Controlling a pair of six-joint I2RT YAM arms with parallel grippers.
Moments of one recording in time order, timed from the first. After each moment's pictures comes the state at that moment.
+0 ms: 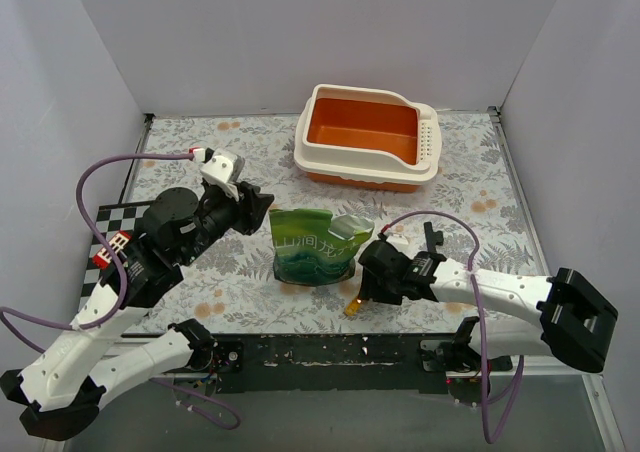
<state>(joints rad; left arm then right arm) -0.77 0.79 1.14 -0.50 -0.15 -0.14 1.04 1.20 0.62 -0.56 0.17 1.07</state>
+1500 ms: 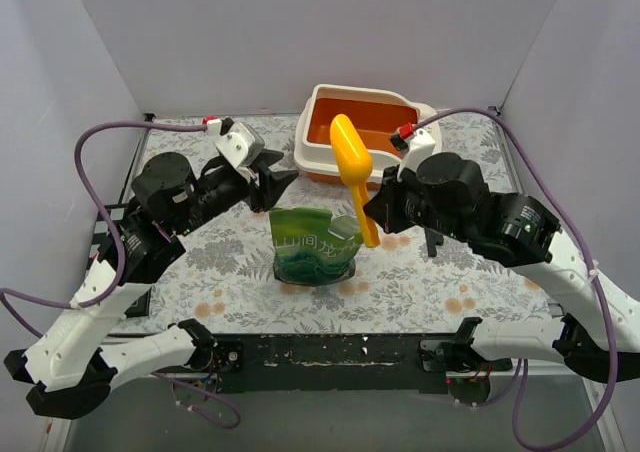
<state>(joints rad) -0.77 0.94 1.38 -0.44 0.10 0.08 1.05 1.10 1.54 -0.96 0.27 0.54</state>
